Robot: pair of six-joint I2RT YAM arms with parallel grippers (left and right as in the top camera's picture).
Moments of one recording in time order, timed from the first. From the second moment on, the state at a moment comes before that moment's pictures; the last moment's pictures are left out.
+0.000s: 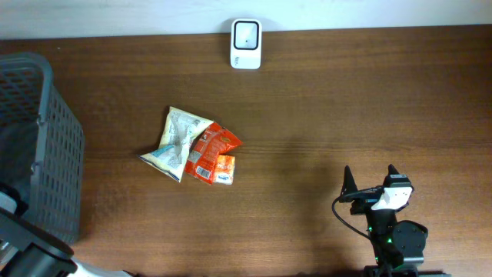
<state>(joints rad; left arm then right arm) 0.94 1.86 1.09 -0.36 -0.48 -0.04 -0.02 0.04 0.01 -0.07 -0.04 0.06</state>
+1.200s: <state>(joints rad) -0.15 1.36 1.27 -0.66 -0.05 -0.11 -0.02 0.04 0.01 -0.07 -0.04 0.06</state>
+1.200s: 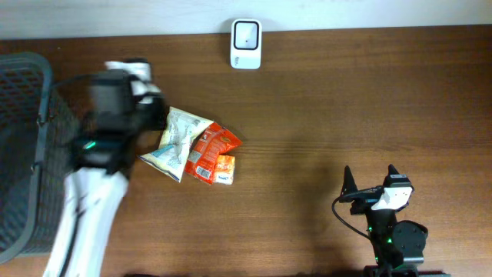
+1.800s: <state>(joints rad) -0.39 1.67 1.27 -0.67 -0.04 -0.12 -0.02 0.04 0.01 -0.07 -0.04 0.06</state>
